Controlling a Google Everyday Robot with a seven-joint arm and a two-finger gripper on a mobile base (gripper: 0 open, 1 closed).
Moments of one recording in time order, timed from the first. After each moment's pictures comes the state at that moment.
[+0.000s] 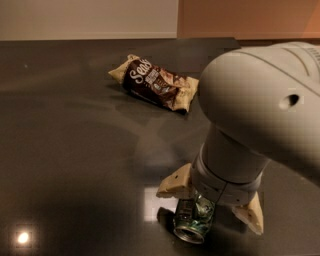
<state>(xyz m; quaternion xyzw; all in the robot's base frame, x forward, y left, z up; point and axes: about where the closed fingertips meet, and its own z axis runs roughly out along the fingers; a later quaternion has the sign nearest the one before) 0.310 -0.088 0.837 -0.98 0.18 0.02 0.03</state>
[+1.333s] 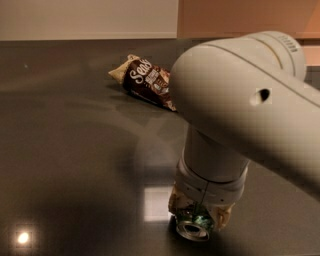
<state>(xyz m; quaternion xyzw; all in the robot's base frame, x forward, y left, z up) 0.302 -0.068 0.846 -0.98 0.18 0.03 0.01</state>
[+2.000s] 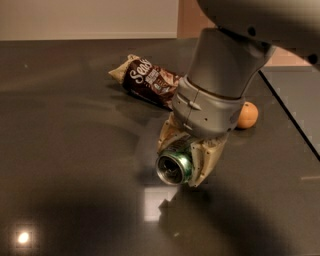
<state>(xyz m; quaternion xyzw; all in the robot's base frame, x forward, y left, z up) 0.357 -0.044 0.913 -0.92 0.37 0.12 0.08</state>
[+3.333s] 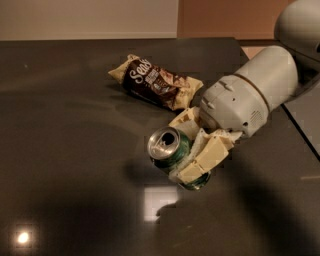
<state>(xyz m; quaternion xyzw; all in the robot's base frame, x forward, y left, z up) 0.343 -0.024 0.947 -0.70 0.52 0.44 0.22</state>
